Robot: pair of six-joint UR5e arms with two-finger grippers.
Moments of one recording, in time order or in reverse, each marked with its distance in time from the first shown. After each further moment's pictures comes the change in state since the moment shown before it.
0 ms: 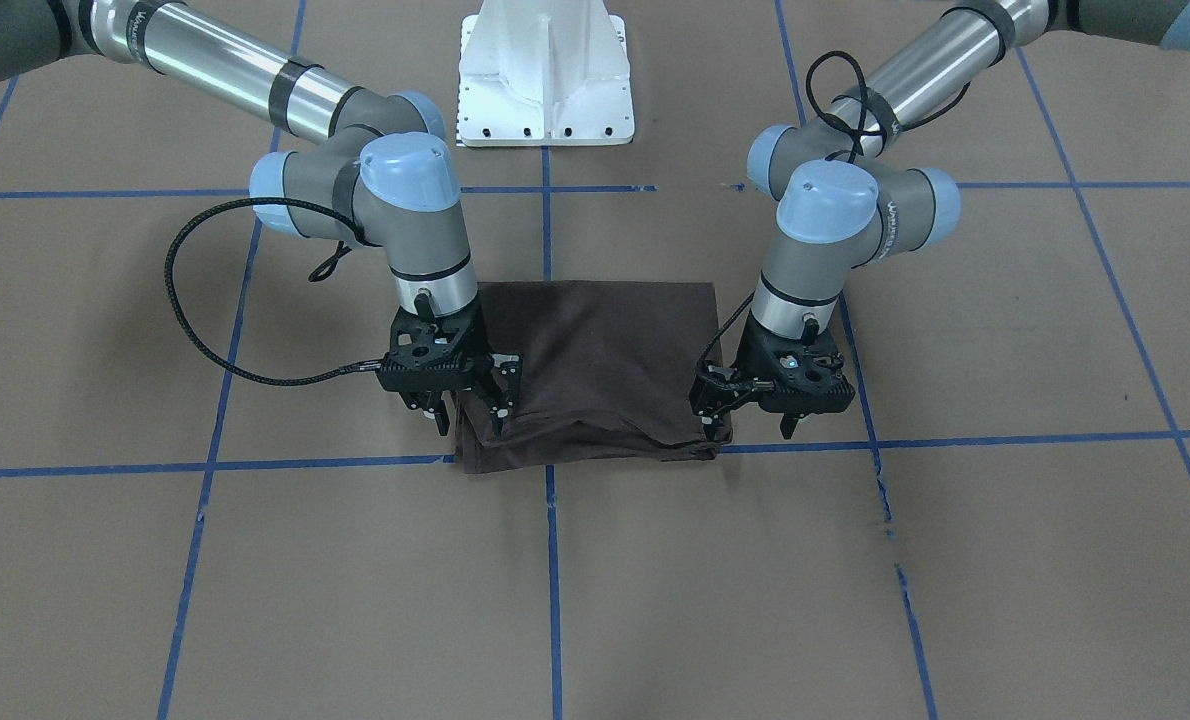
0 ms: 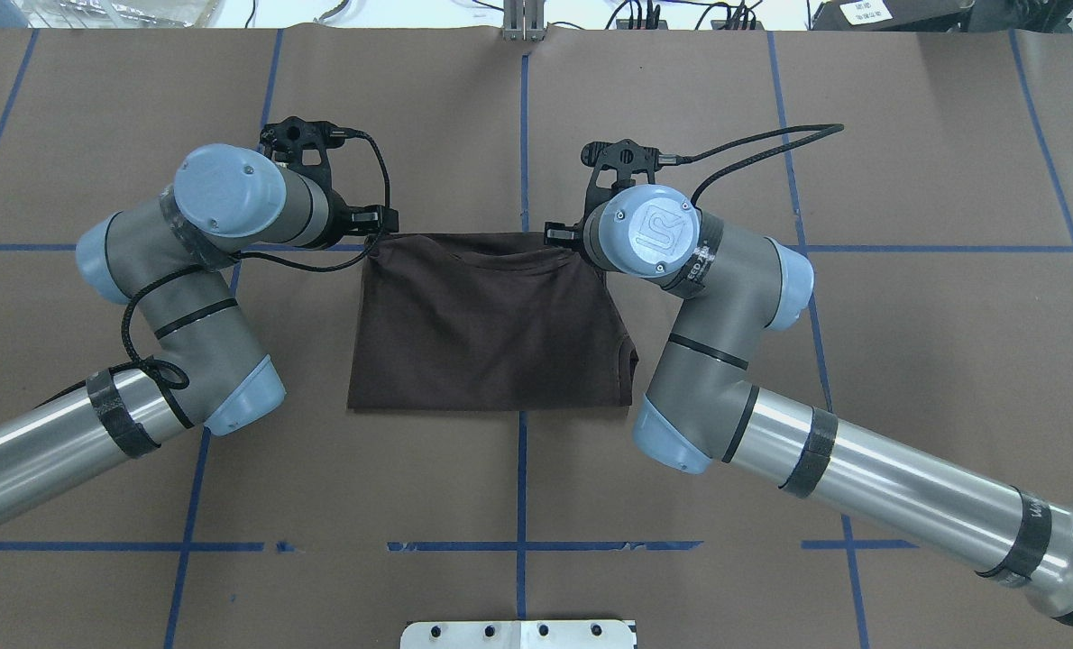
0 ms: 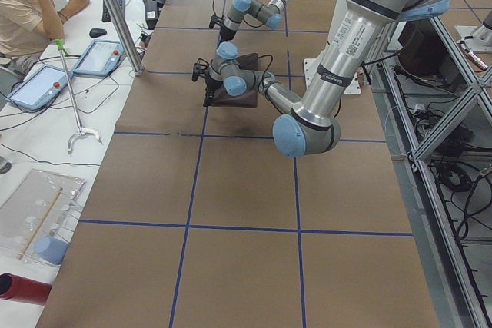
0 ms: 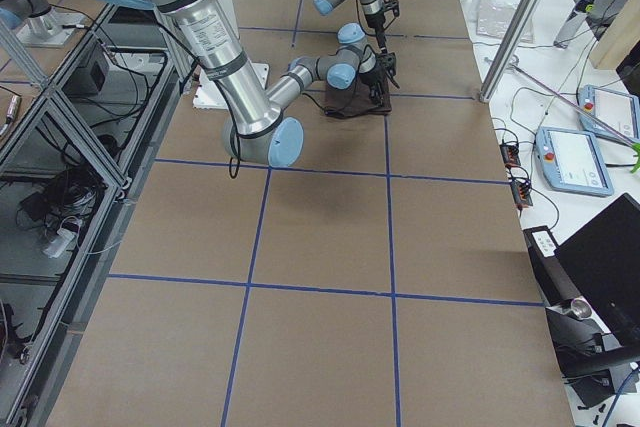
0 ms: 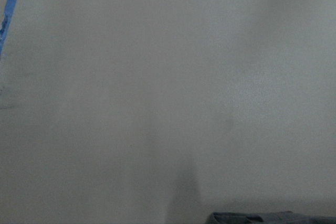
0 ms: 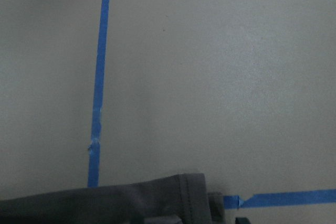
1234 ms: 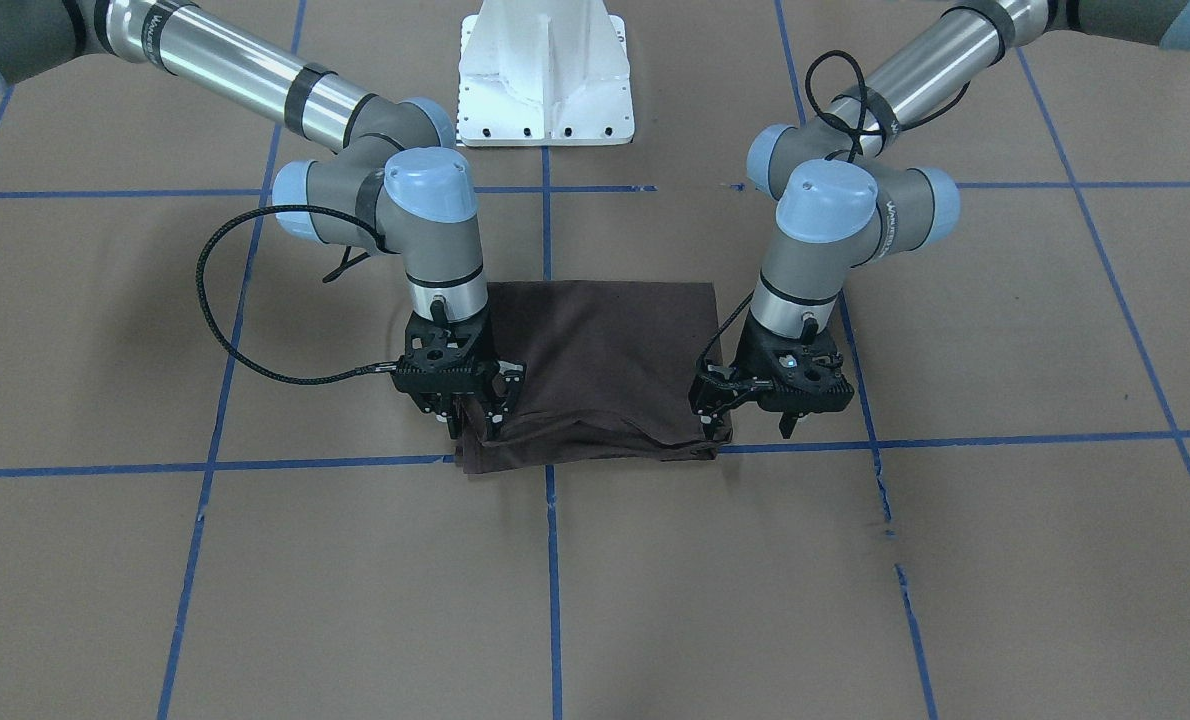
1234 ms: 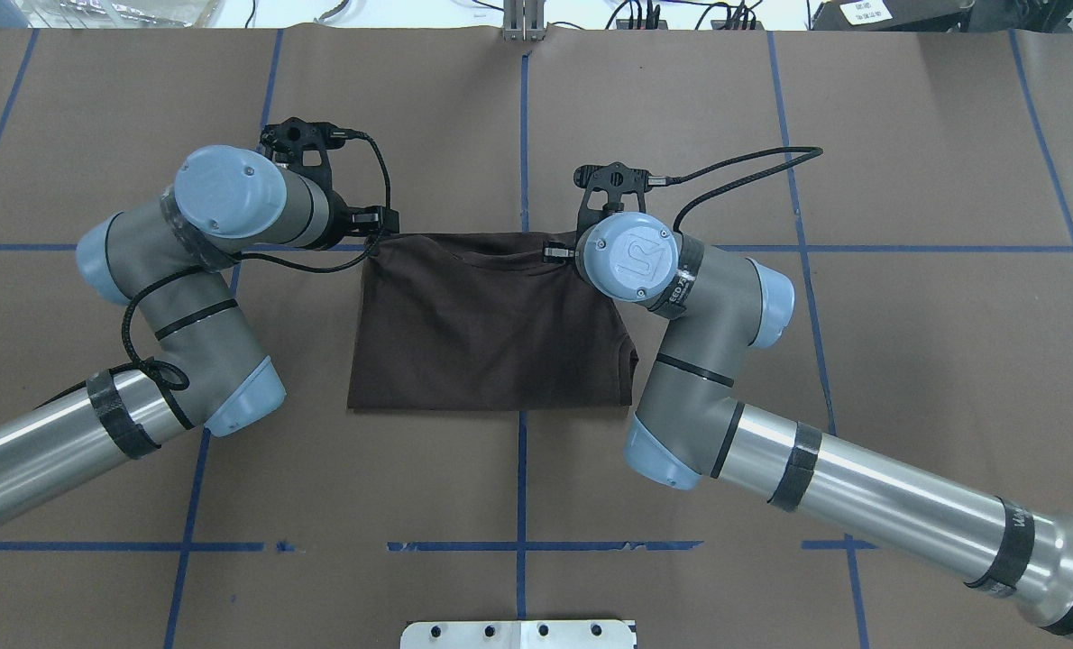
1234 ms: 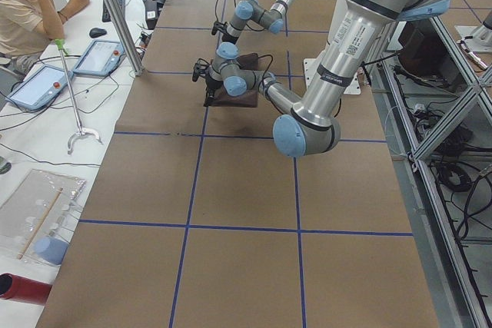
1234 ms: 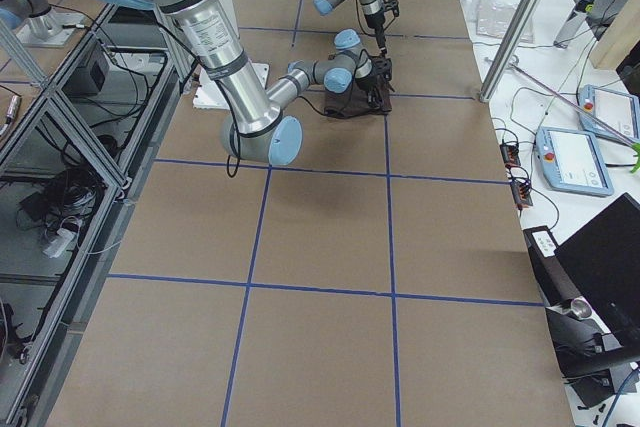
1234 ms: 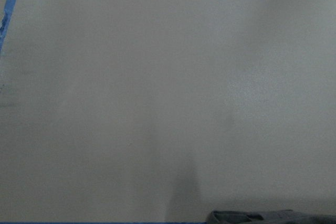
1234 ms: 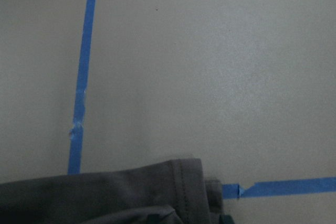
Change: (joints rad) left arm 0.002 0.000 -0.001 0.000 0.000 0.000; right arm -0.032 0.009 -0.047 0.004 -0.045 0.010
